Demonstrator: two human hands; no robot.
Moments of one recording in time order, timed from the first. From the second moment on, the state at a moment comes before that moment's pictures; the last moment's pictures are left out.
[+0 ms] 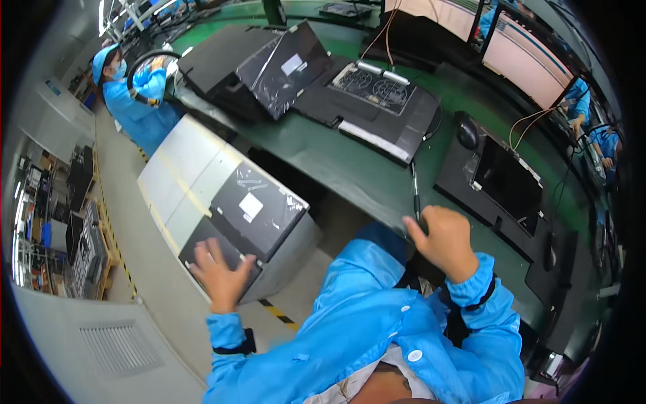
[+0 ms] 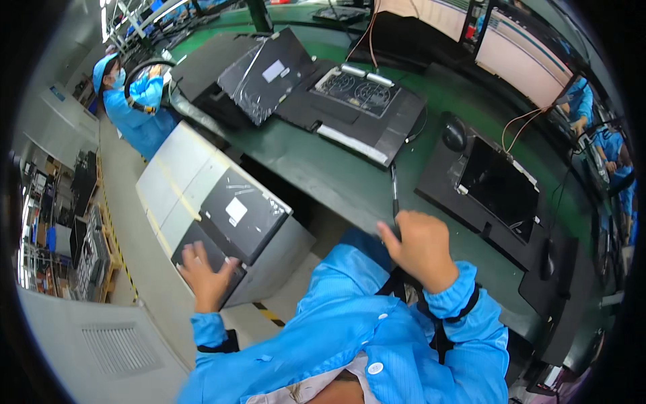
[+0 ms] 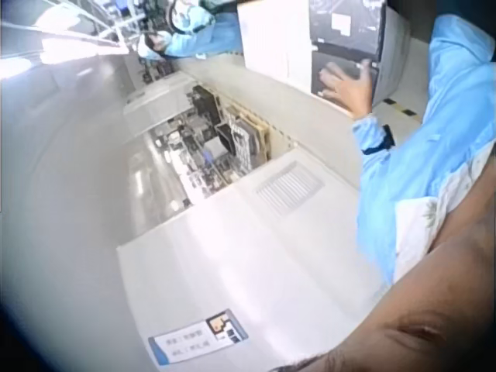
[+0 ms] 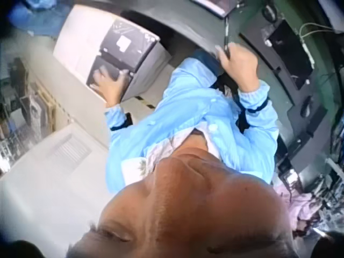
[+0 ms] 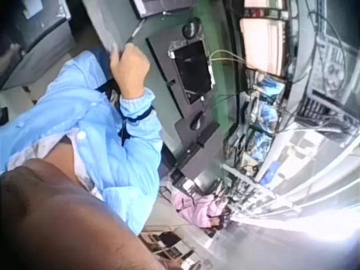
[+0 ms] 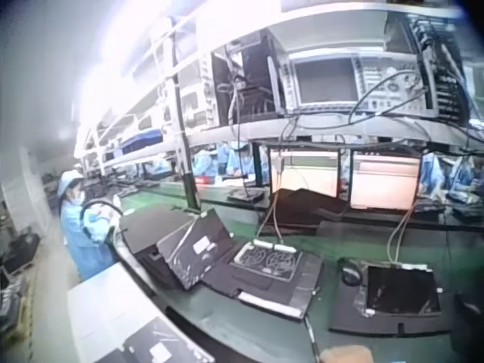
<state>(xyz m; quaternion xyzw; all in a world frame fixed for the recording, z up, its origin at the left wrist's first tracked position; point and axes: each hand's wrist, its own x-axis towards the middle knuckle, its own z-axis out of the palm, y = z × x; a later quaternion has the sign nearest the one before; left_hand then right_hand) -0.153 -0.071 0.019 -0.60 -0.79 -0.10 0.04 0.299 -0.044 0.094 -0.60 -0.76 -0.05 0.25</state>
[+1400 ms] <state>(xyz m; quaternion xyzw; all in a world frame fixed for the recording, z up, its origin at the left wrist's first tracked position) -0.251 -0.039 -0.068 -0.62 -0.75 -0.19 0.13 0.392 -0.164 0.043 -0.68 -0.65 -0.11 0.33</state>
